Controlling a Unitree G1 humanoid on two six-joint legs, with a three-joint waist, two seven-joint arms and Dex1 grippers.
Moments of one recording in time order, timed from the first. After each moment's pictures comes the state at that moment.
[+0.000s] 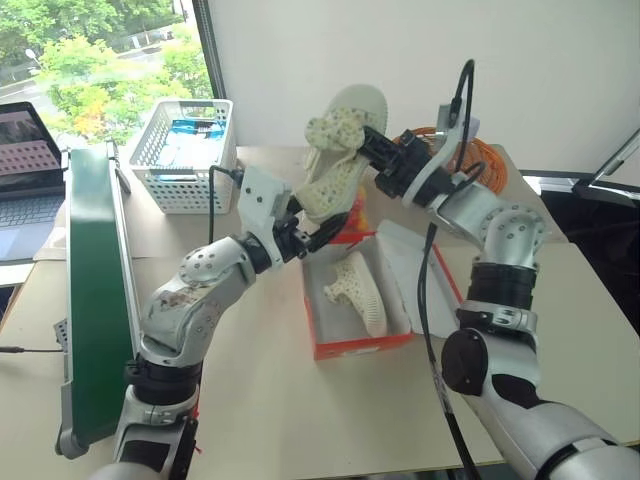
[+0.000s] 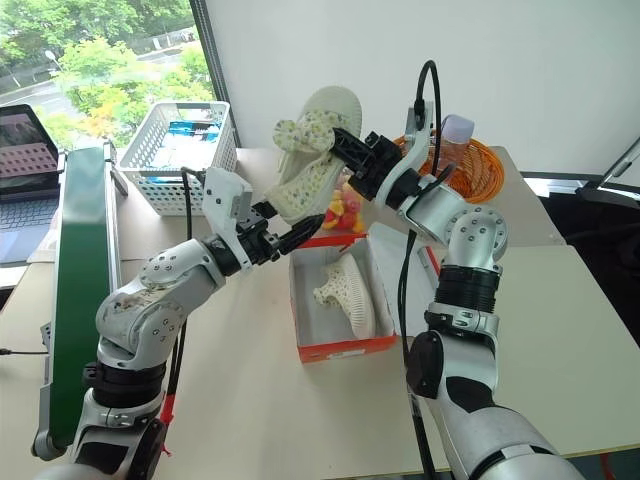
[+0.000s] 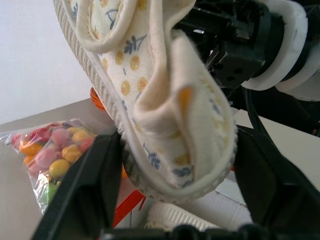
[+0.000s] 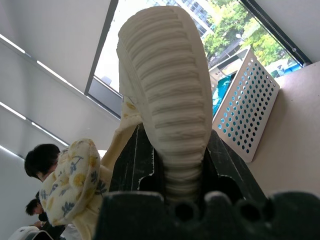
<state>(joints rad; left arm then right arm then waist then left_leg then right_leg) -0.53 0.36 -0.03 -0.41 -0.53 0.74 -0.43 -1.00 -0.15 -0.43 0.27 0.98 1.04 0.28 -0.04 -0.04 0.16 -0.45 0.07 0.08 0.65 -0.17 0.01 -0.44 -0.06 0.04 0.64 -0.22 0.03</state>
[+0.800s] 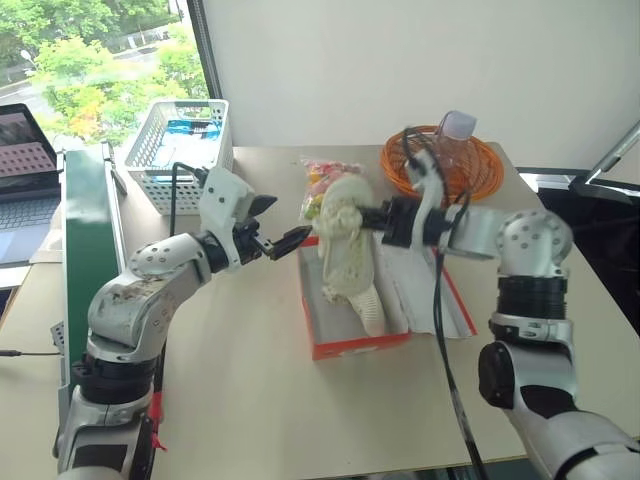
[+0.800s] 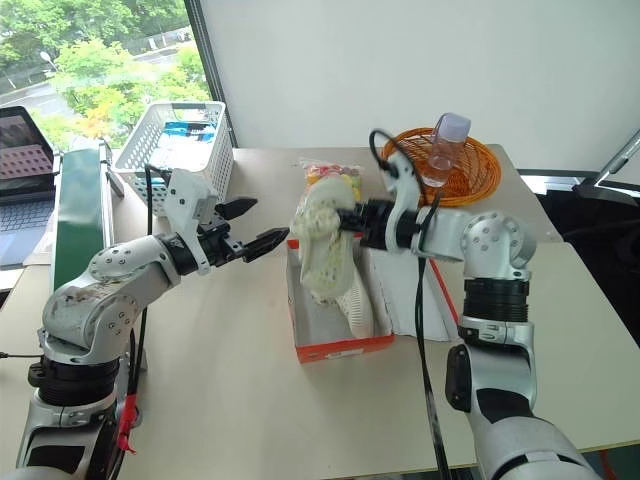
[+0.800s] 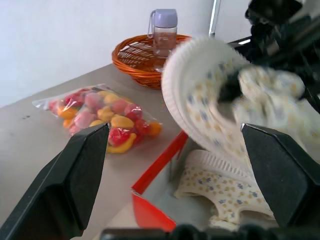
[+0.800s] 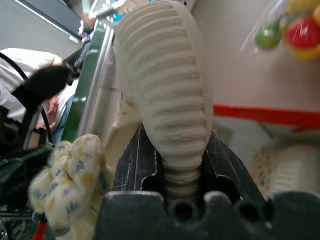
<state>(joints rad) -0.51 0.54 0.03 -0.38 -0.52 0.76 -0.53 -0.90 -0.33 -0.23 0.21 0.93 1.39 0.26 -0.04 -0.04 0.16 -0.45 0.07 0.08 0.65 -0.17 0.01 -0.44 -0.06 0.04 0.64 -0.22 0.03</state>
